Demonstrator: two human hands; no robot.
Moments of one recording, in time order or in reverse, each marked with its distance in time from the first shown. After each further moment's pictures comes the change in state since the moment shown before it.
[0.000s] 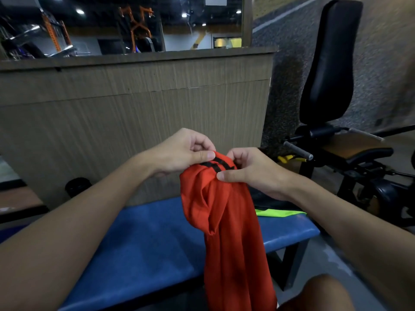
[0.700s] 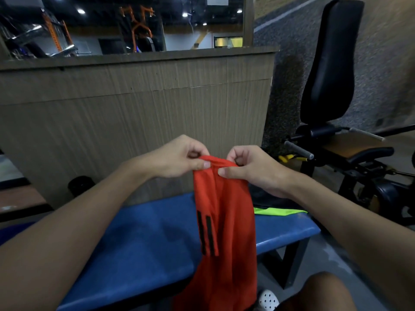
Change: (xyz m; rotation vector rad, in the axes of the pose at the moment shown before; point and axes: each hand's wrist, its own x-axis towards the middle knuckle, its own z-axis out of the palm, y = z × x) left_hand -0.011 -0.007 -0.008 0.240 -0.074 0.026; right_hand 0.002 -0.002 0.004 -0.021 0.011 0.009
